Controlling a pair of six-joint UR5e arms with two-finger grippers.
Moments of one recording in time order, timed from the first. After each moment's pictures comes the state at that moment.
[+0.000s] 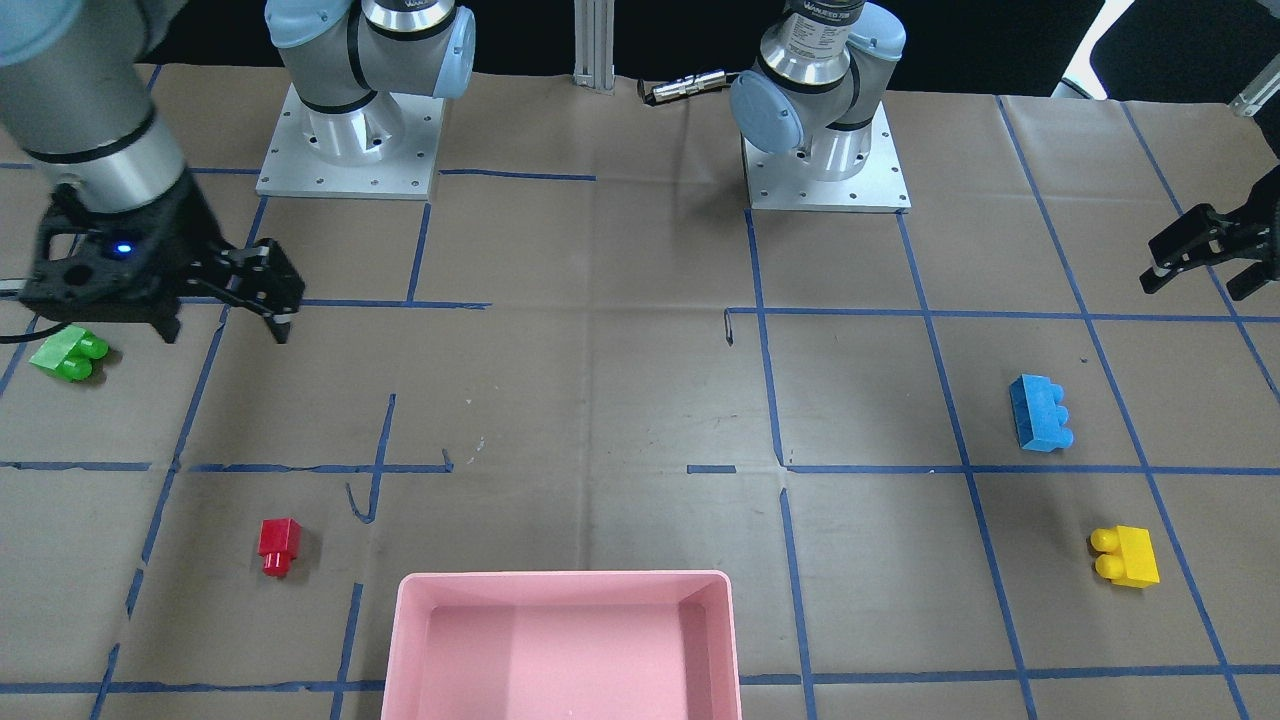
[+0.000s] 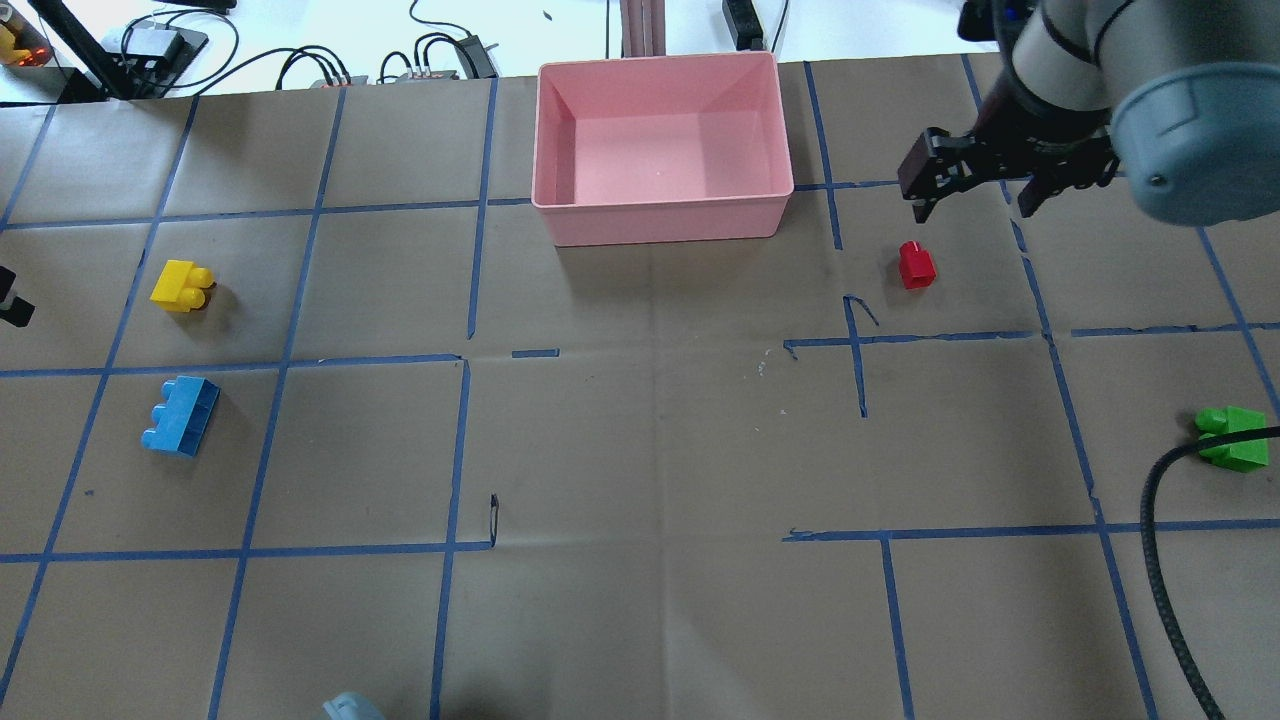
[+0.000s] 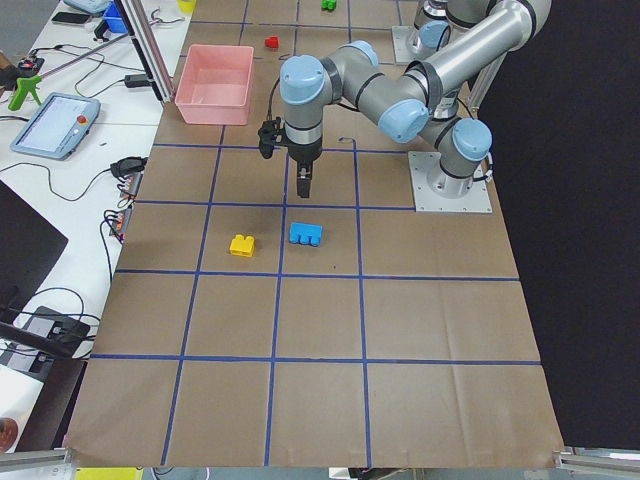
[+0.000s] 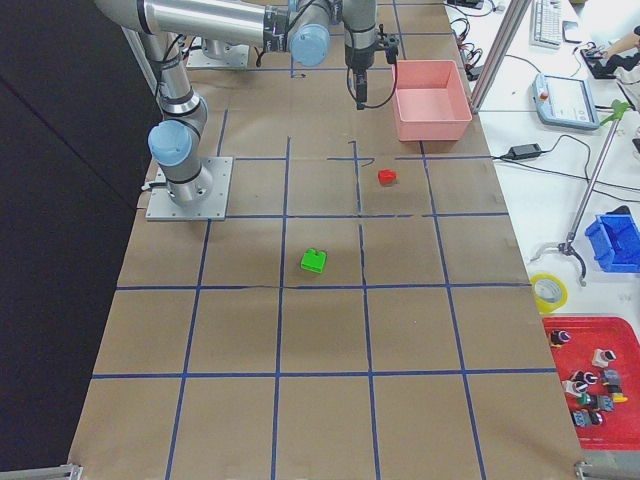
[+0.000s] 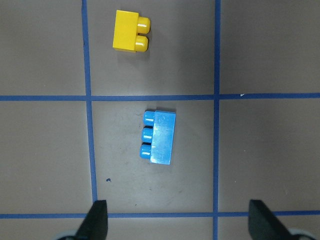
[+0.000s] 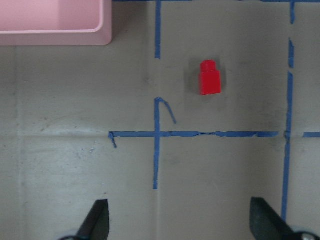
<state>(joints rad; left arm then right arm) -0.88 -1.63 -1.65 -1.46 1.57 0.75 1.39 -1.53 1.67 -1.81 -1.56 -0.19</state>
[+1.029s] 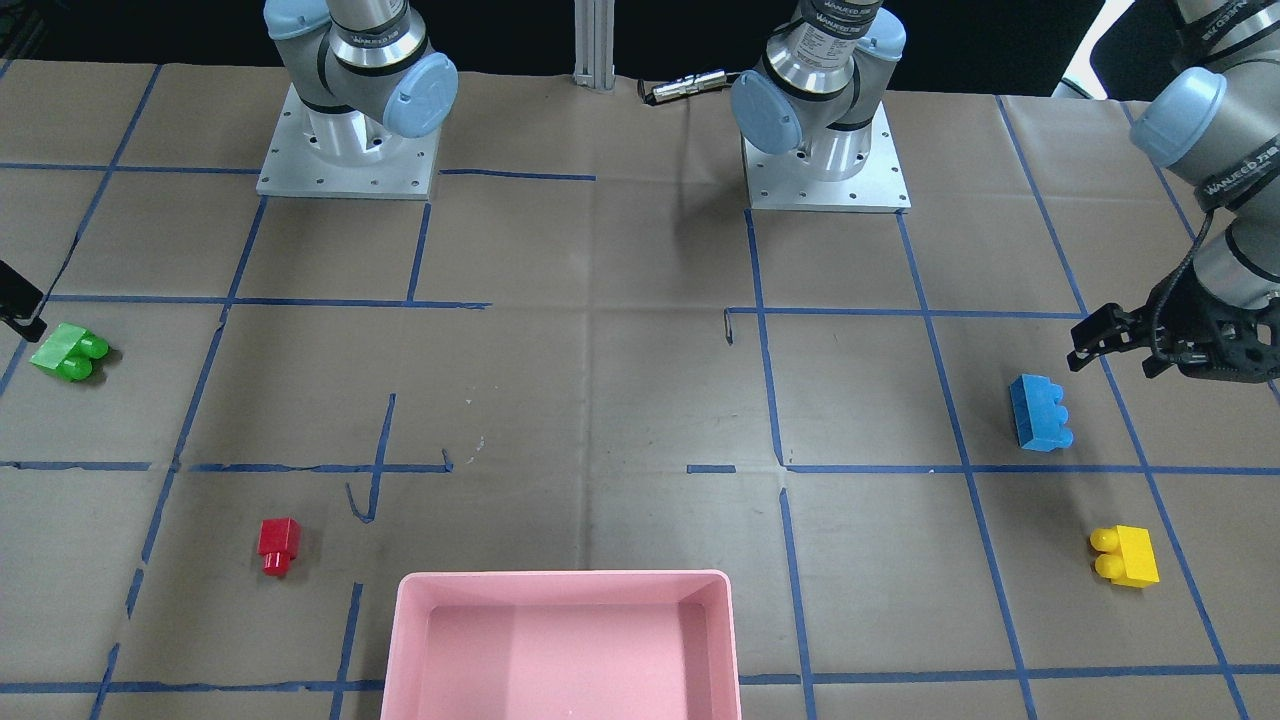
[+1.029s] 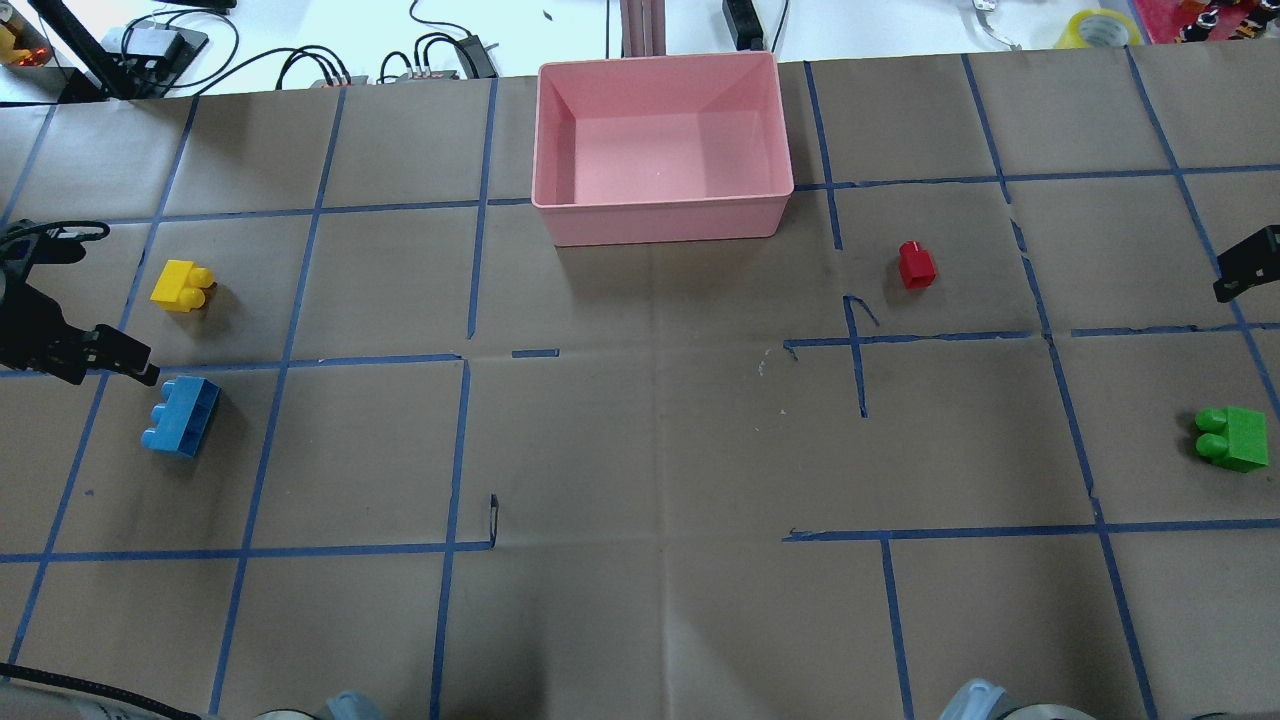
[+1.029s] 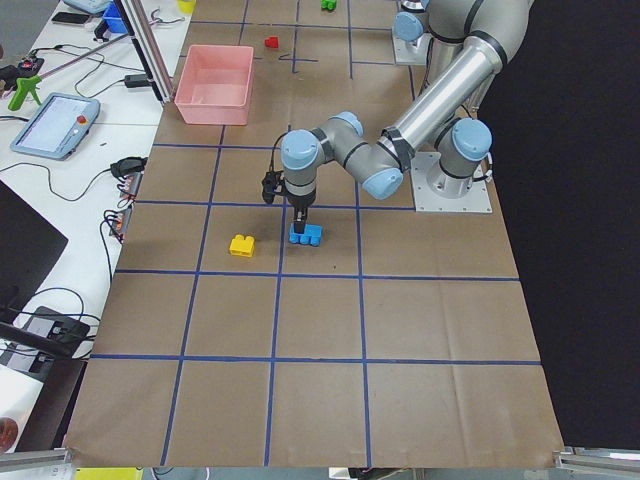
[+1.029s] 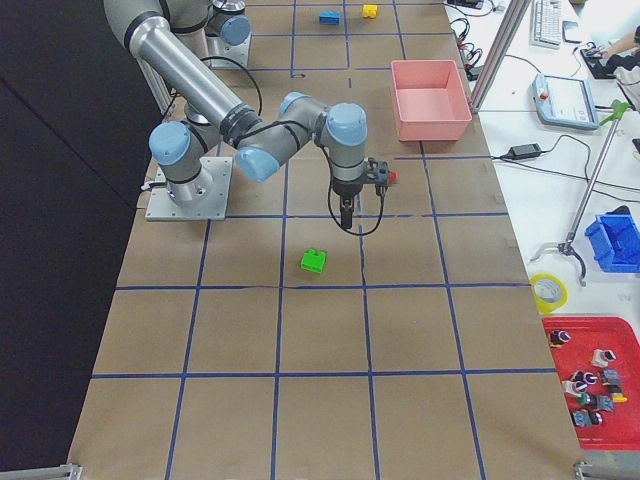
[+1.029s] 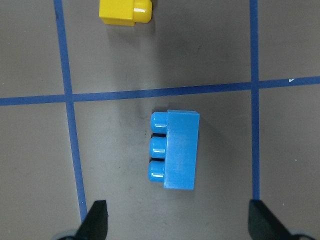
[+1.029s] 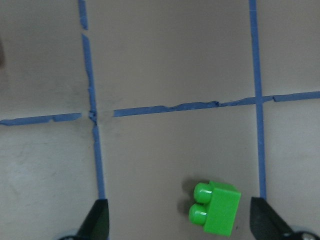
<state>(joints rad) -0.88 -1.81 -1.91 -1.03 1.53 0.77 0.86 -1.44 1.89 -2.12 -1.55 -0.63</state>
